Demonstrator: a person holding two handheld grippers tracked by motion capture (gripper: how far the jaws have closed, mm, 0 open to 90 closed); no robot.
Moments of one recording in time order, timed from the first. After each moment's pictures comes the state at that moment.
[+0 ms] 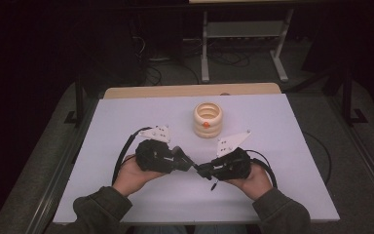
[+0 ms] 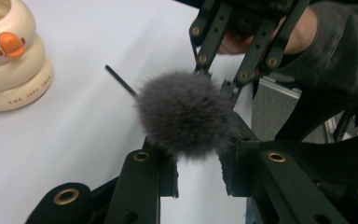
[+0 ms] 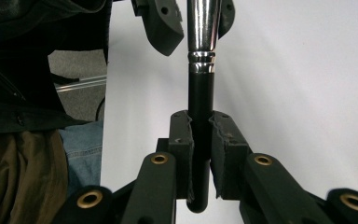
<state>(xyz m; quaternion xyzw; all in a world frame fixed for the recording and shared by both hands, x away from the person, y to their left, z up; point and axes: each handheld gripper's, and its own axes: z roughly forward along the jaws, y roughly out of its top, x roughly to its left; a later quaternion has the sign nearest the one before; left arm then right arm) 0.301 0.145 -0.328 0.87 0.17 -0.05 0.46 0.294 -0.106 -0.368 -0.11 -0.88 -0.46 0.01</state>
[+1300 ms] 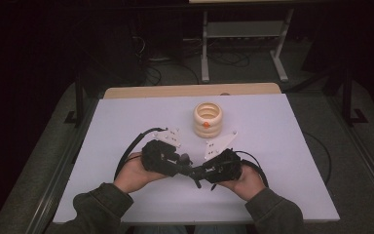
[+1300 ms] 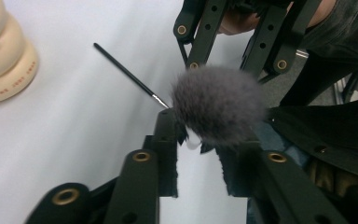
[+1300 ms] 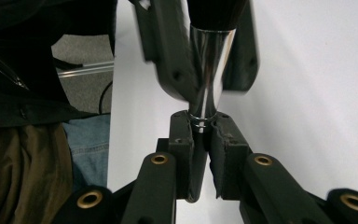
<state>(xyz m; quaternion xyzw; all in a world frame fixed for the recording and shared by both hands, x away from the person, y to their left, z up) 0.298 0.128 -0.324 0.91 0.13 -0.04 0.39 0.291 -0.083 -0.365 -0.10 -0.90 -0.43 0.01</state>
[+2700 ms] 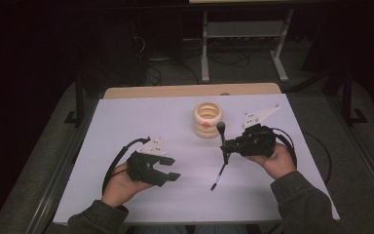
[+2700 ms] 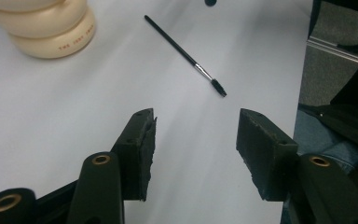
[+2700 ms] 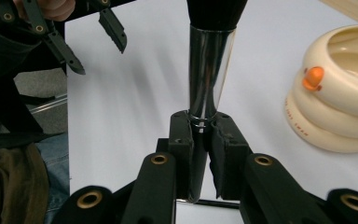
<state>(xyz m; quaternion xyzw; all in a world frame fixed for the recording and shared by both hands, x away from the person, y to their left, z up) 0.280 0.164 -0.347 0.90 0.19 0.04 0.38 0.334 -0.168 -0.334 -0.21 -0.87 -0.45 -0.01</state>
